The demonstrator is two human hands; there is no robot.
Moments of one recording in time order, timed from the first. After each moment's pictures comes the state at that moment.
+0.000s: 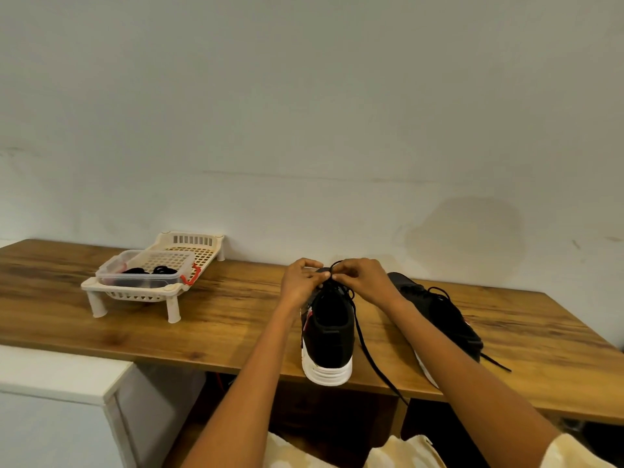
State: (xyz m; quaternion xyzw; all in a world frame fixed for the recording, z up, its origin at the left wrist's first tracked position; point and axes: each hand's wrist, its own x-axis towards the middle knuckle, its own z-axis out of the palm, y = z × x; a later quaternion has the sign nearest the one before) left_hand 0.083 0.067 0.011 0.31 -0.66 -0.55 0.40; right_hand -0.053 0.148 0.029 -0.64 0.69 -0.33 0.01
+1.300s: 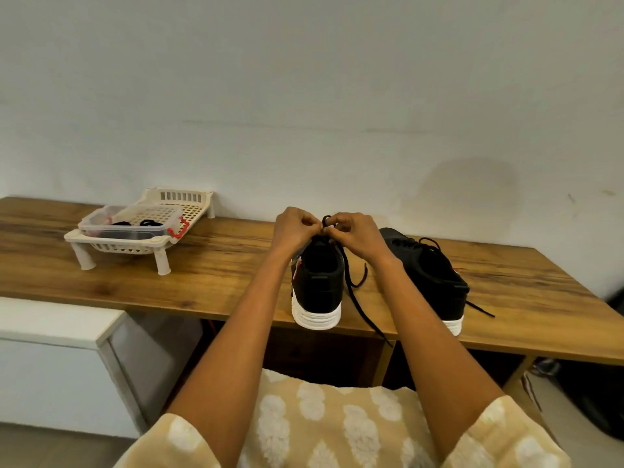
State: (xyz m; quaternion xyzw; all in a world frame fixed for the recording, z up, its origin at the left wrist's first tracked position) left_hand 0.083 0.078 0.027 0.35 -0.80 -0.32 0.37; right_hand -0.050 0.153 0.019 -0.61 0.70 -0.37 -0.01
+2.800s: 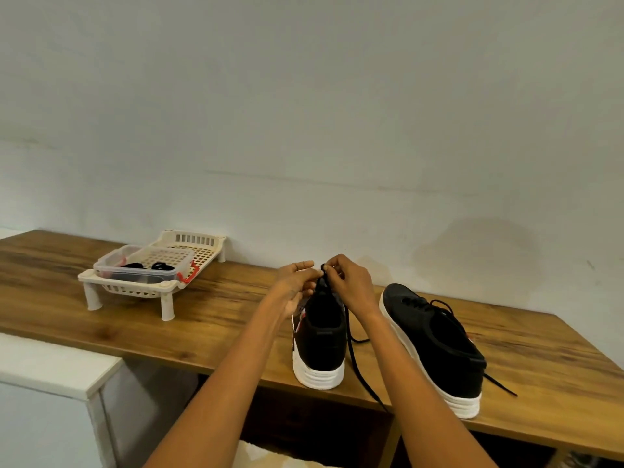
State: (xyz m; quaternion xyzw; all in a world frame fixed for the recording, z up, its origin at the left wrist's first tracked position) left_hand 0.087 0.068 0.029 0.33 -0.50 -0.71 0.38; right_hand -0.033 0.124 0.018 -0.56 0.70 -0.44 -0.03
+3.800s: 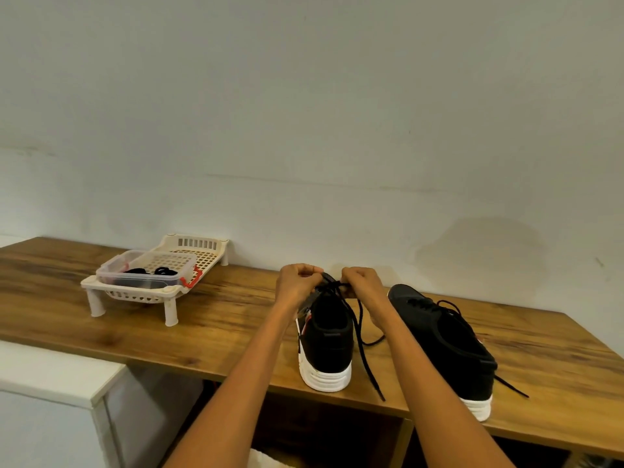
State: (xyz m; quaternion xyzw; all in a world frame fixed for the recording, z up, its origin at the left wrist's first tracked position) left_hand 0.084 0.062 0.021 0.37 -0.64 -0.53 0.42; right_hand -0.041 0.132 0.021 -0.44 0.66 -0.57 0.22
